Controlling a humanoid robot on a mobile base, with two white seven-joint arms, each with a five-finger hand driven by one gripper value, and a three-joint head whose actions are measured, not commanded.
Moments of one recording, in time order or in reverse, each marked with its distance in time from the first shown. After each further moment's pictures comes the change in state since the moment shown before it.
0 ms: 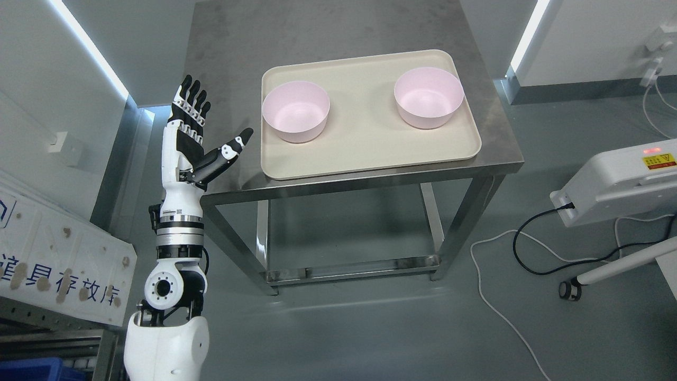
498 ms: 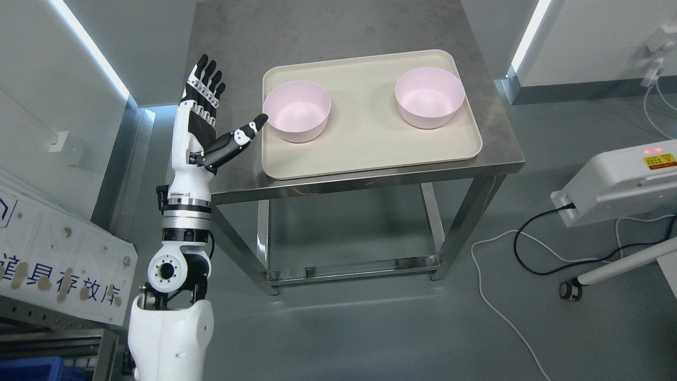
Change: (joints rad) left arm -0.111 -0.011 -0.018 0.009 -0.051 0.050 -0.078; right arm 0.000 0.000 0.000 0.000 0.000 0.000 -0.002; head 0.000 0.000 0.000
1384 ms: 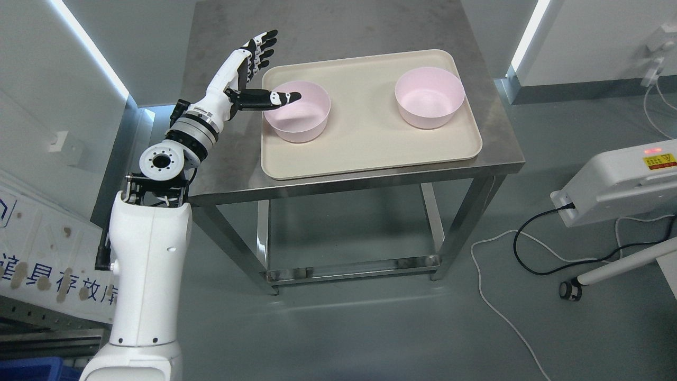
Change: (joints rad) left arm -0.387 0.126 -0.076 0.349 -0.226 0.305 -0.374; right arm 0.000 0.000 0.000 0.000 0.000 0.000 0.005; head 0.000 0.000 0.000
